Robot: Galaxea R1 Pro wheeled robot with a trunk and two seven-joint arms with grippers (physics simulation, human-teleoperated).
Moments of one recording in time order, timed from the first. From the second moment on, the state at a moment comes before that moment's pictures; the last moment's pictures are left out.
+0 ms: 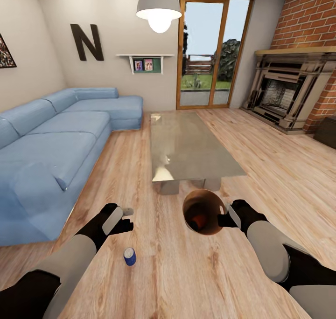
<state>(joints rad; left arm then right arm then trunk) -0.90 -0.01 -0.27 -0.51 0.67 0.82 0.50 -1.04 -0.01 -0.42 -0.24 0.42 0.70 0.04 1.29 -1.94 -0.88</state>
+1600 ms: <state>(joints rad) -0.90 -0.01 -0.27 -0.44 0.67 0.78 0.43 -1.04 -0.01 -0.42 -0.24 0.42 0.71 -0.02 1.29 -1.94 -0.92</state>
